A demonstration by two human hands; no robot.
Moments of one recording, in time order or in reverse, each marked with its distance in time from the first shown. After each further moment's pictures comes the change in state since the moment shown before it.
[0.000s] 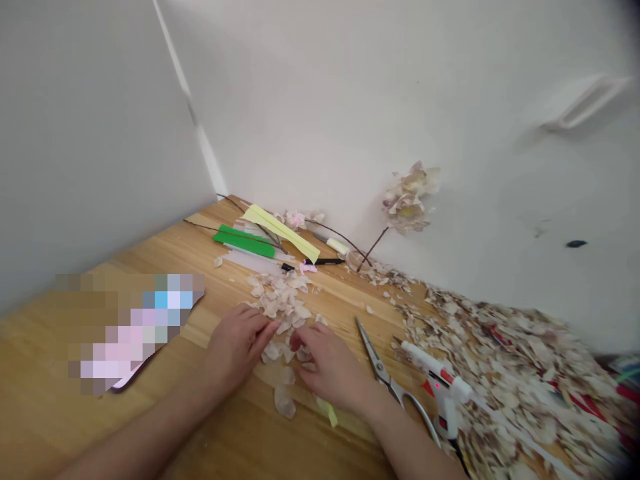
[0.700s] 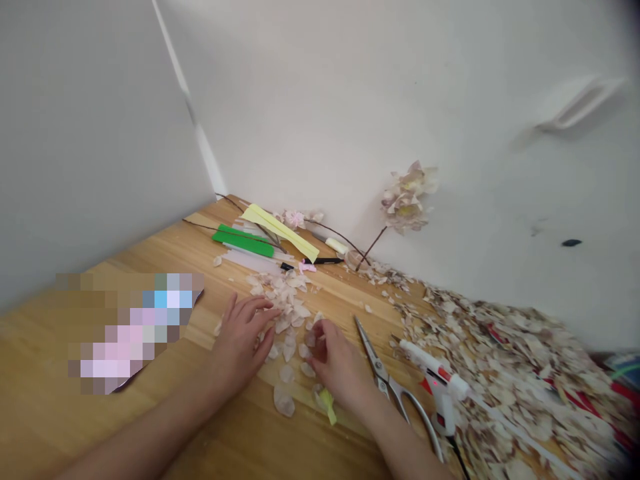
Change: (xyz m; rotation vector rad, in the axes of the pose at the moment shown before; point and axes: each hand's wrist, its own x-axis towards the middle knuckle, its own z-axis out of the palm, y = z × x) left_hand -0.005 -0.002 0.009 0.014 0.111 0.060; right_hand -0.012 0.022 0.019 0.029 0.147 0.345
